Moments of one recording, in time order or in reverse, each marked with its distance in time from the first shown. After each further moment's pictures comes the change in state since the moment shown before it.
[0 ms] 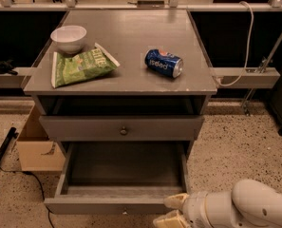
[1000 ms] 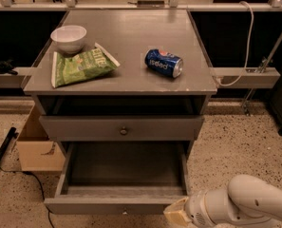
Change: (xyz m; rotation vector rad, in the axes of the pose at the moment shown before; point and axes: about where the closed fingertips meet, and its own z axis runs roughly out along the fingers) arm 0.031 -0.027 0.010 0.003 0.097 0.152
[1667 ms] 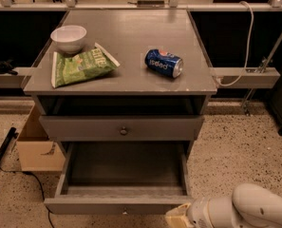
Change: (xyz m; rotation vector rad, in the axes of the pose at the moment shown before) arm 0.013 0.002 0.005 -0.018 -0.042 0.048
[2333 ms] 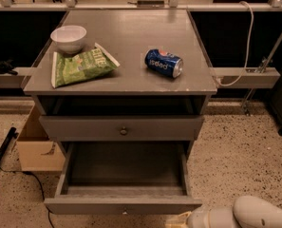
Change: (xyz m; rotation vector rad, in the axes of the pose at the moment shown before) arm 0.026 0.001 0.013 -0.009 -0.029 0.070
